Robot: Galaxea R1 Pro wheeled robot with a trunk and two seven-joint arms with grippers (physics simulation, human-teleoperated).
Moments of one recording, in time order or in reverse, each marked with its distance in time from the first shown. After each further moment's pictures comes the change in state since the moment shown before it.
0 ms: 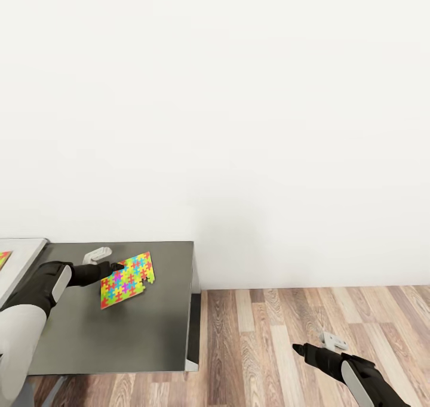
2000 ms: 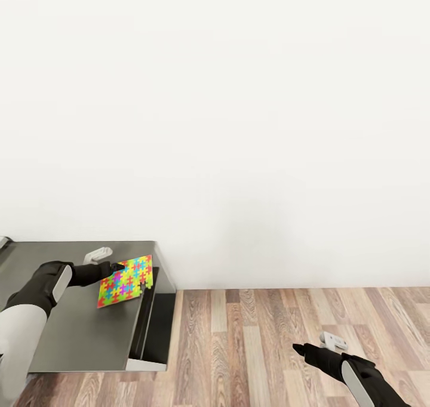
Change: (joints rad) left arm 0.000 -0.002 -0.003 0.000 -0.002 0.002 -0.004; right arm 0.000 -0.001 -0.001 0.000 0.000 -0.001 0.001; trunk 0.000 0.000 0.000
